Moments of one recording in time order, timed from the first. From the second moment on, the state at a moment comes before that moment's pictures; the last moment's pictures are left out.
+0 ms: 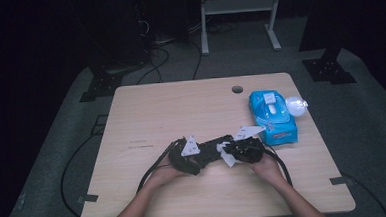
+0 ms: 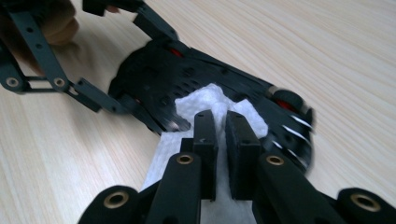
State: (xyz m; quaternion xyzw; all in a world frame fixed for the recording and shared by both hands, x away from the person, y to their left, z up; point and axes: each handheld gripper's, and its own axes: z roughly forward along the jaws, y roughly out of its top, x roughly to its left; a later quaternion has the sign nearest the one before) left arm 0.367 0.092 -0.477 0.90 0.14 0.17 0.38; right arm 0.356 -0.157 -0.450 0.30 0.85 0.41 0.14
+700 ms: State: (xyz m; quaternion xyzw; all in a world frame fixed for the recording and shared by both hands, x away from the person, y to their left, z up) left arm 0.372 0.096 -0.477 0.90 0.15 0.17 0.38; right arm 0.376 -0.166 -0.448 0.34 0.83 0.42 0.13
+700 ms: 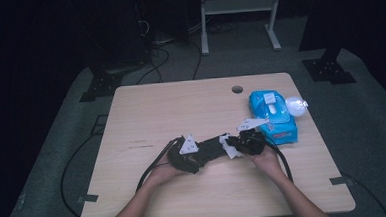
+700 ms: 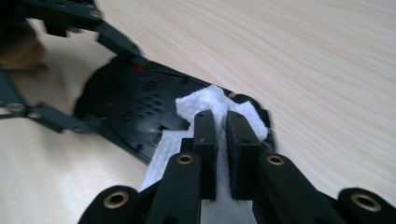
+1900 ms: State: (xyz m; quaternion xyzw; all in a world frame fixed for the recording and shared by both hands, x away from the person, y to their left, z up) left arm 0.383 0.109 -0.474 0.88 0.17 0.09 0.43; right arm 0.365 -0.176 -0.451 0.33 0.84 0.42 0.09
